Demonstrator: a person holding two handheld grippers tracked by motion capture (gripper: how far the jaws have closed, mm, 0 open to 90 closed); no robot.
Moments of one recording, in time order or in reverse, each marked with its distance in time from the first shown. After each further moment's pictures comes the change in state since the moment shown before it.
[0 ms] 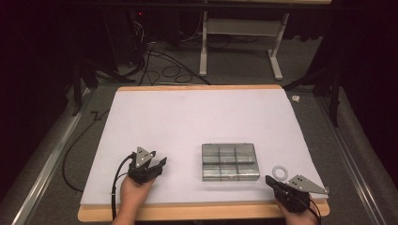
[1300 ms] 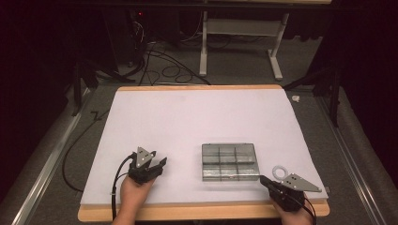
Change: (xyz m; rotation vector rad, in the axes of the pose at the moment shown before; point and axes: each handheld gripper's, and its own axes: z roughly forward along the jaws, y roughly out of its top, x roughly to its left) left arm 0.000 -0.001 0.001 0.003 0.004 0.007; right arm 0.008 0.004 0.009 0.000 0.042 -0.015
